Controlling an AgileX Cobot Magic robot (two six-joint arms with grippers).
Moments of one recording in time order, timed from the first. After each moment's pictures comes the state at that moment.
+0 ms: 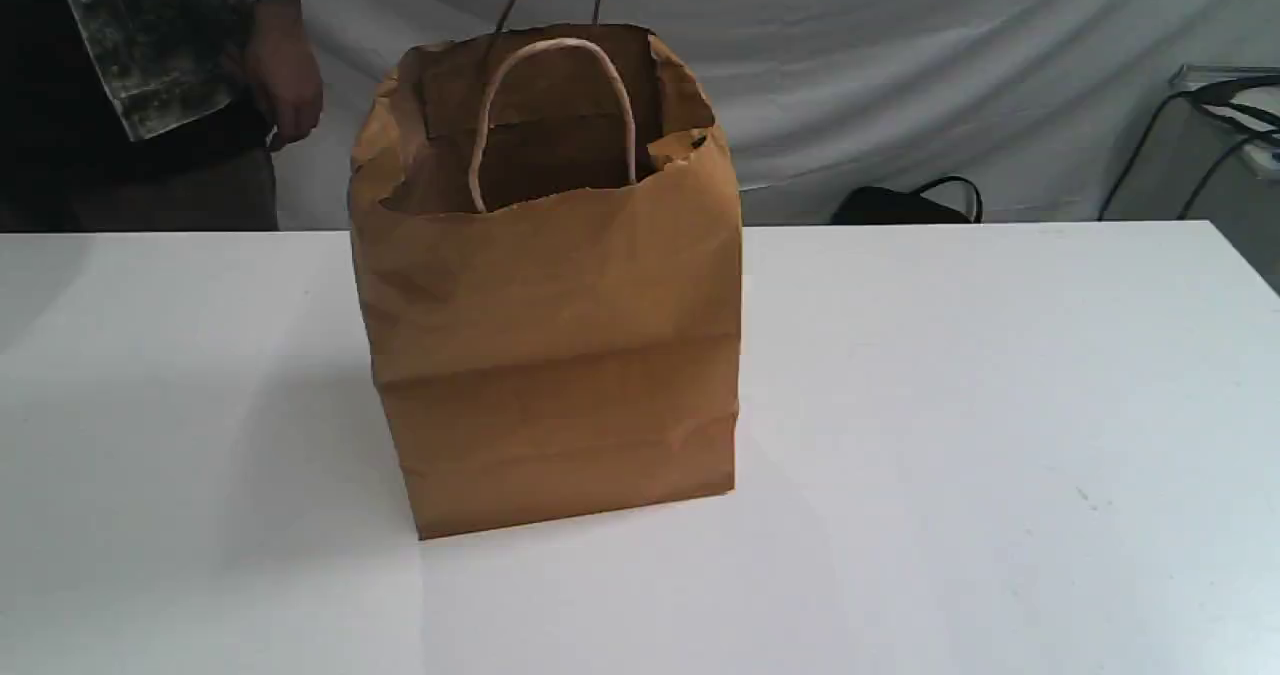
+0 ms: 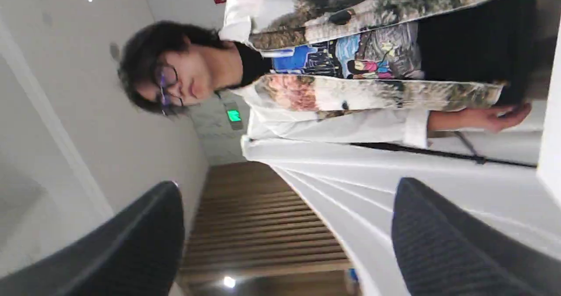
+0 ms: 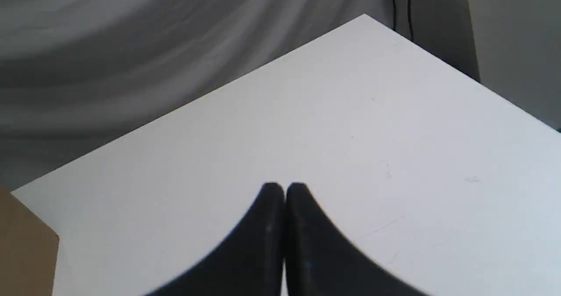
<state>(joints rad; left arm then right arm) 0.21 0.21 -0.45 -0.23 0.25 2.03 -0.28 0.61 0.00 -0.34 -0.28 0.70</state>
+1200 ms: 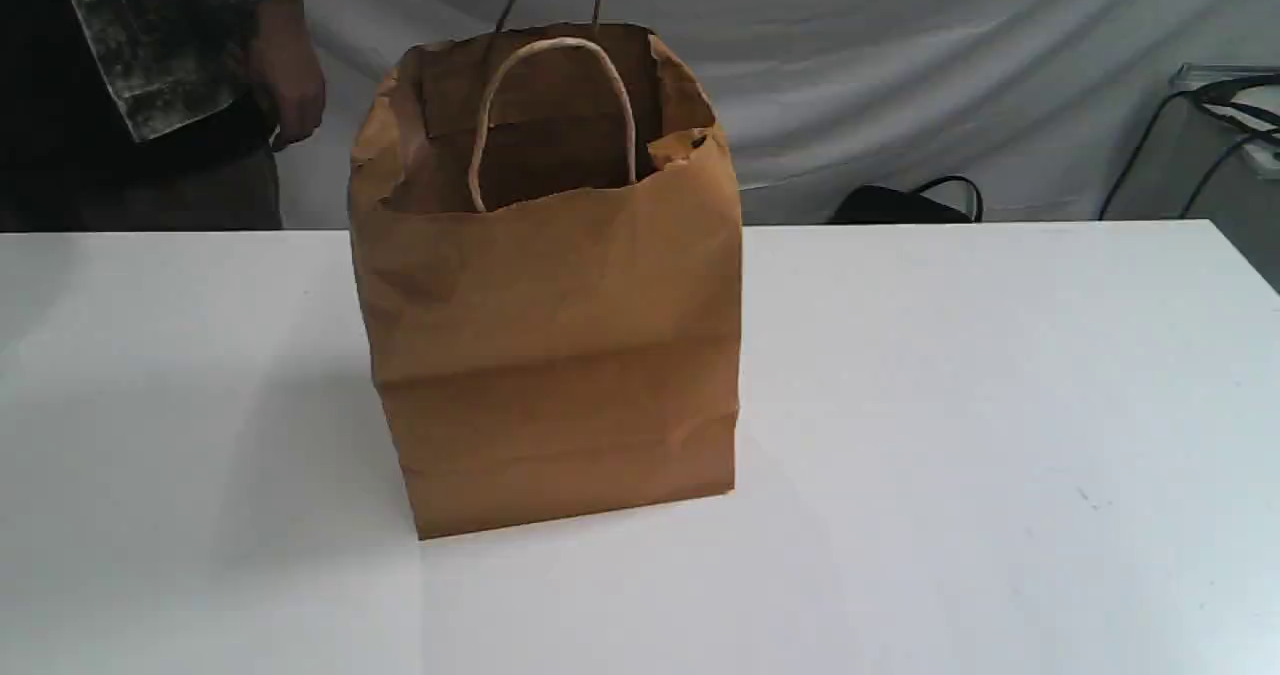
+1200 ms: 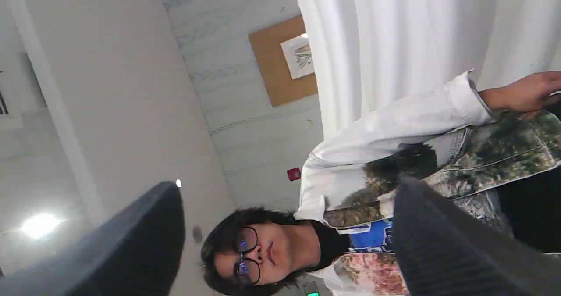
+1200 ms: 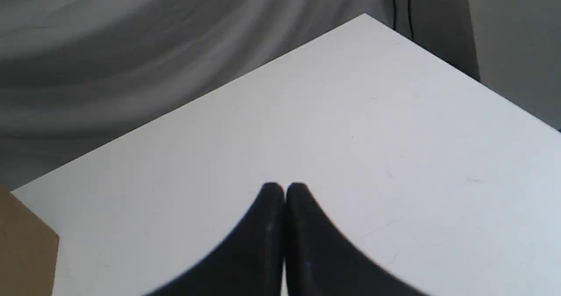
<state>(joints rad) -0.23 0.18 -0.45 -0.13 0.24 2.03 -0.28 0.61 0.00 -0.34 -0.28 0.70</state>
